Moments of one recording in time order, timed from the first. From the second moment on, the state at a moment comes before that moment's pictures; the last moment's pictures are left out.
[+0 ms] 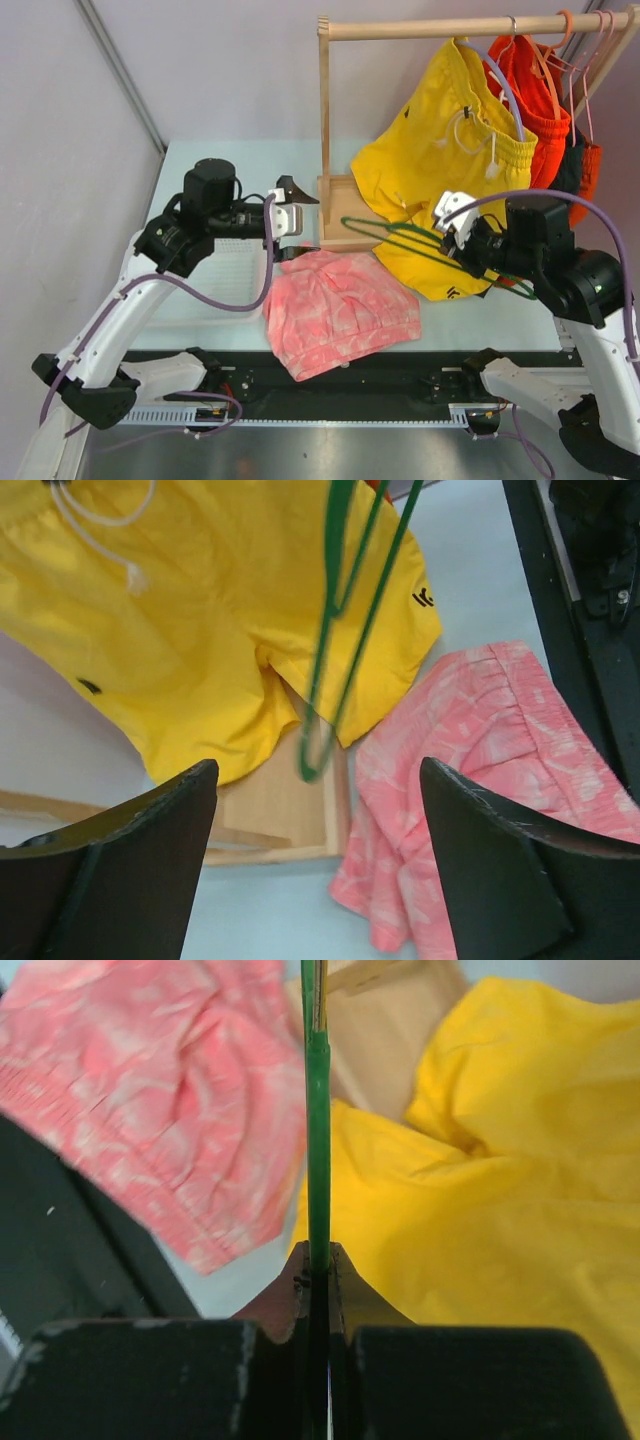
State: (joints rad) left arm -0.60 1.12 1.39 -0.65 0.77 0.71; right arm 0.48 0.95 1.56 -1.19 -0.23 -0.53
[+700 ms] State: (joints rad) left arm -0.88 1.28 1.57 -0.72 0.66 0.78; right arm 0.71 1.08 1.48 -1.23 -0.16 -0.67
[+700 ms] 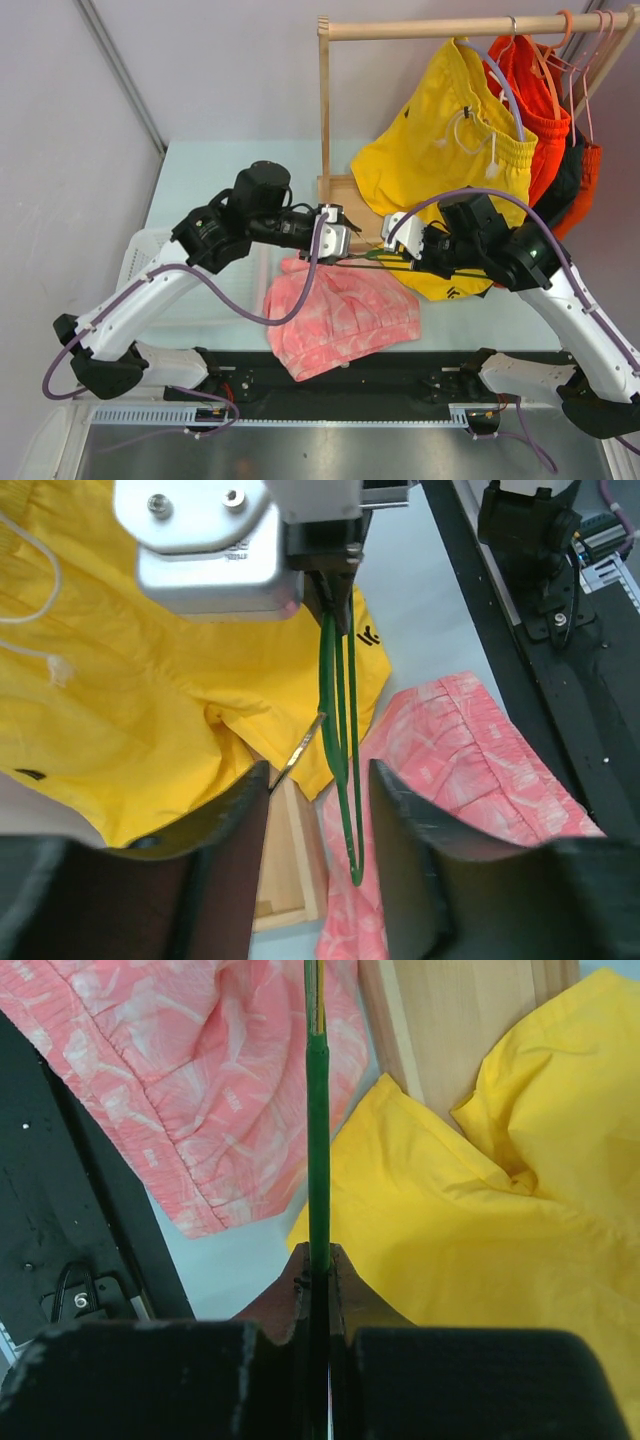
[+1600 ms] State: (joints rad) left arm -0.82 1.02 1.19 -0.88 0.68 0.91; right arm 0.70 0.98 1.41 -1.23 -0.23 -0.67
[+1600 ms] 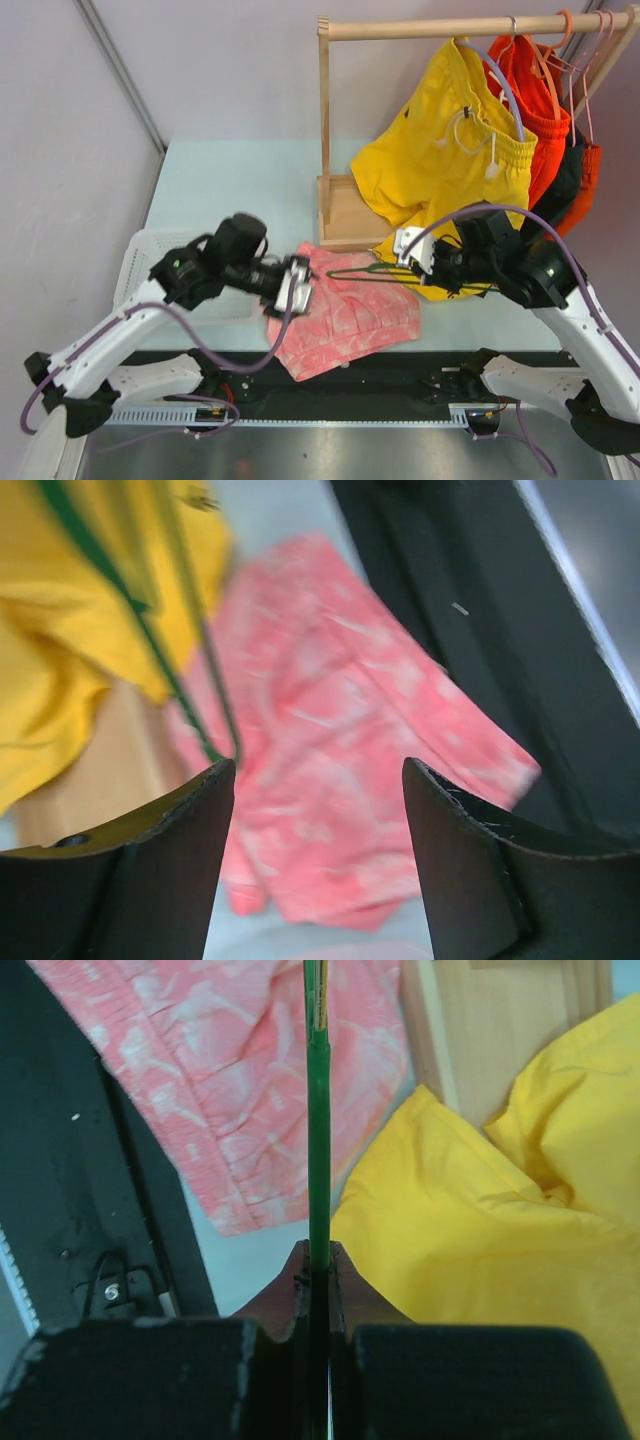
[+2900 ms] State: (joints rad) left arm -1.49 1.20 0.65 -0.66 -0.07 0.41; right arm 0.61 0.55 1.24 -1.38 -0.26 -0.79
